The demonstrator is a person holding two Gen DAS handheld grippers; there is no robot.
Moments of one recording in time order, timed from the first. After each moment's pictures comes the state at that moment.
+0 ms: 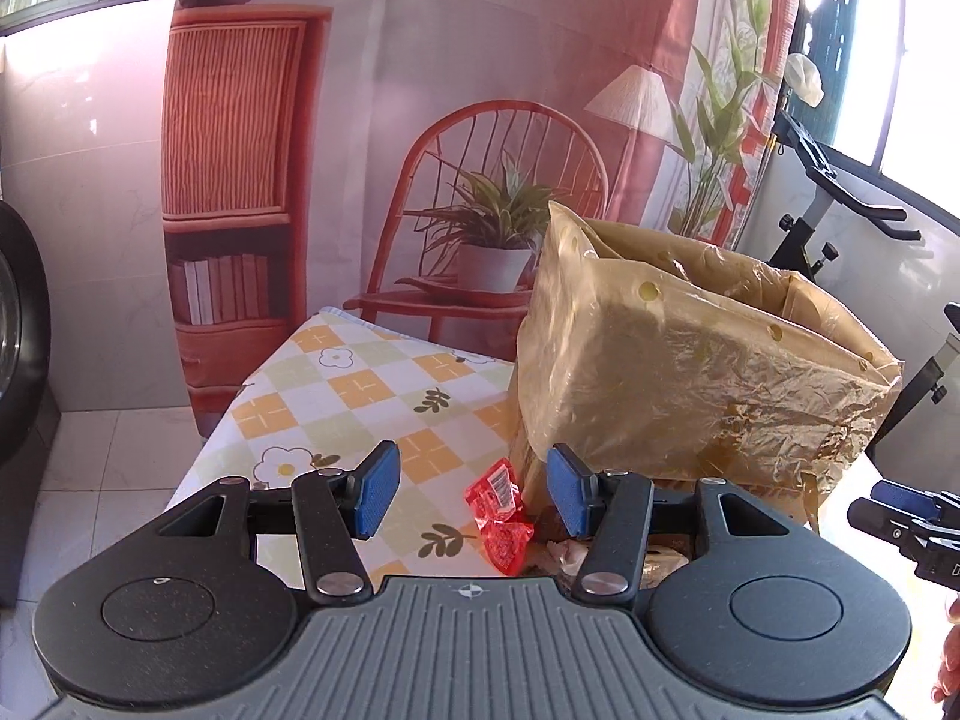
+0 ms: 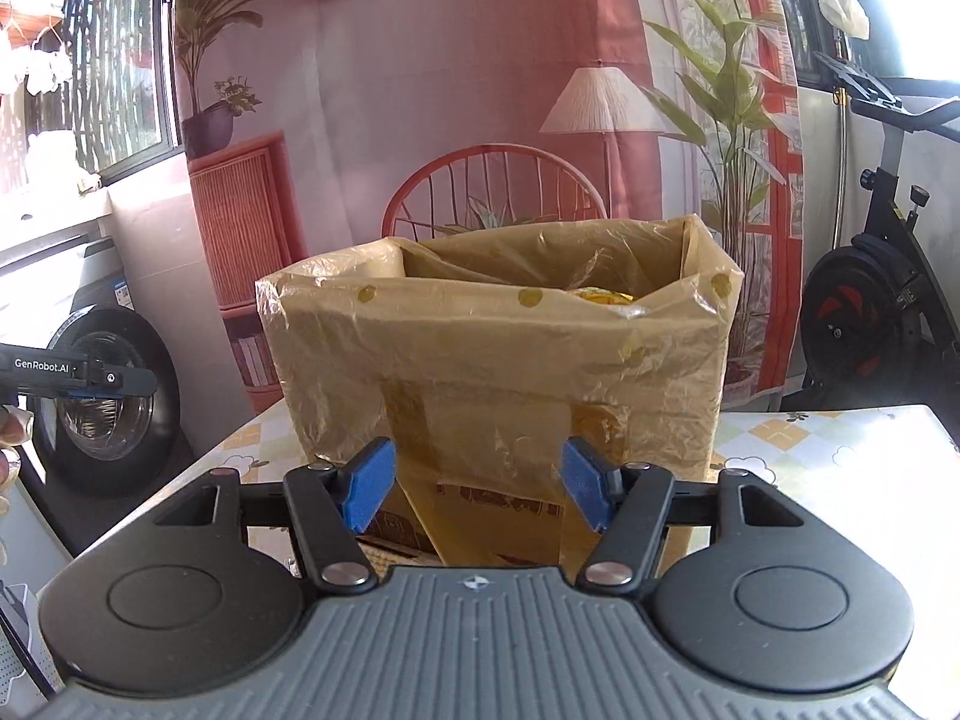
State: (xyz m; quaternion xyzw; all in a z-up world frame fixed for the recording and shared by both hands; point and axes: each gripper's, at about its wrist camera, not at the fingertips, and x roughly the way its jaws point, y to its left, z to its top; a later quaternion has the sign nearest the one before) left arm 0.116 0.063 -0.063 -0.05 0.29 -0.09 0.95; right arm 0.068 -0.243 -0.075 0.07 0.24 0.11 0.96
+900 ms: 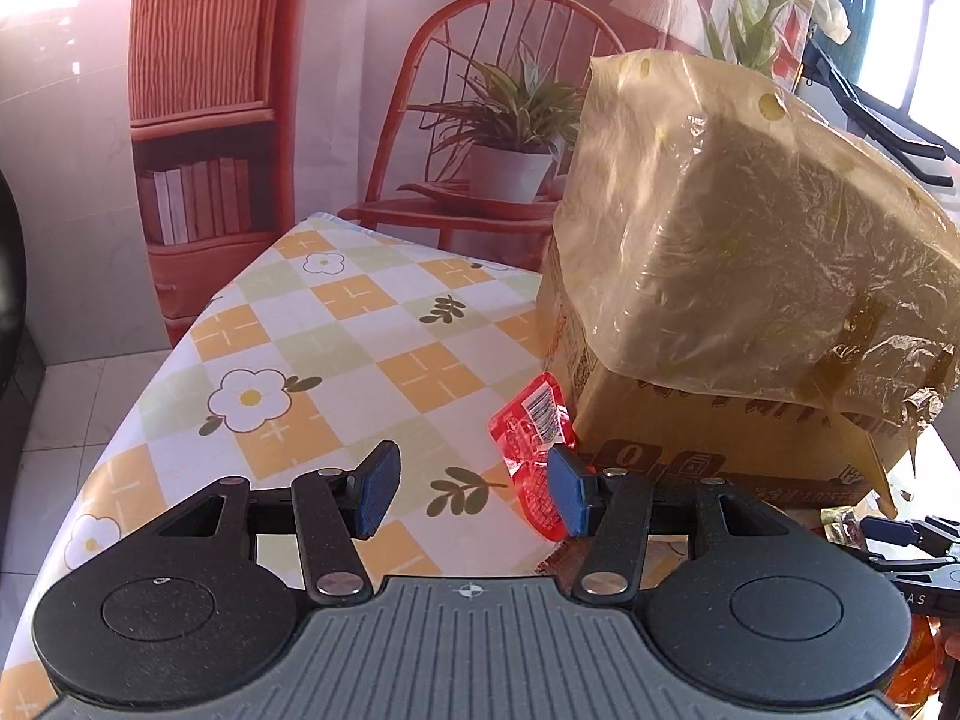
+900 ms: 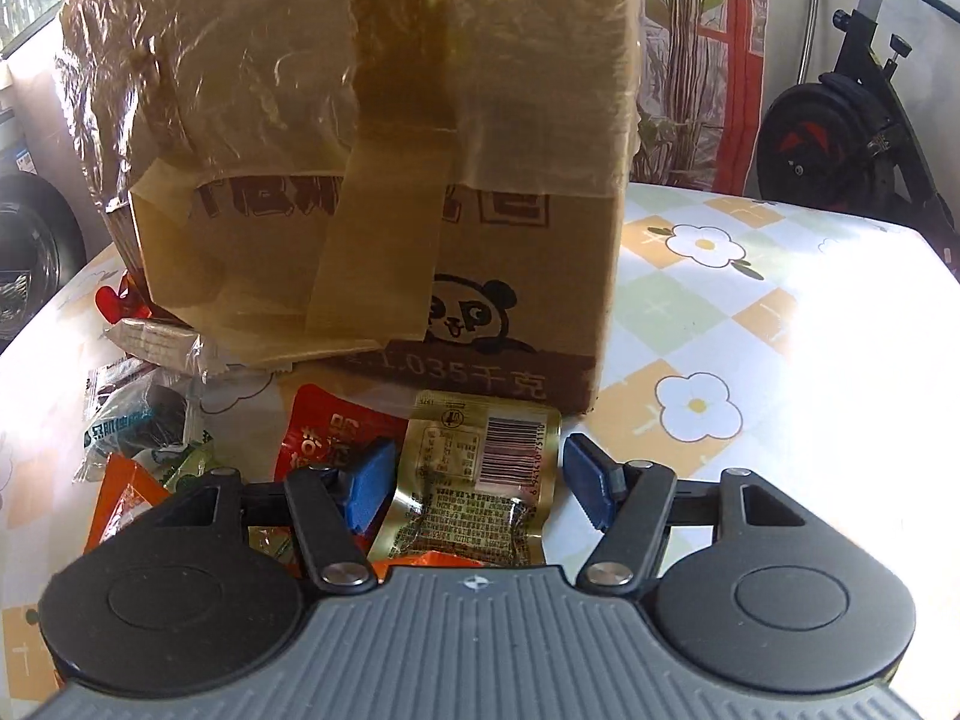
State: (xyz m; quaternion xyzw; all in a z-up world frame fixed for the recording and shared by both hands) left arm 0.180 0.057 -0.149 -0.05 0.35 -0.08 0.93; right arm 0.126 -0.269 -0.202 0.02 0.39 0.06 0.92
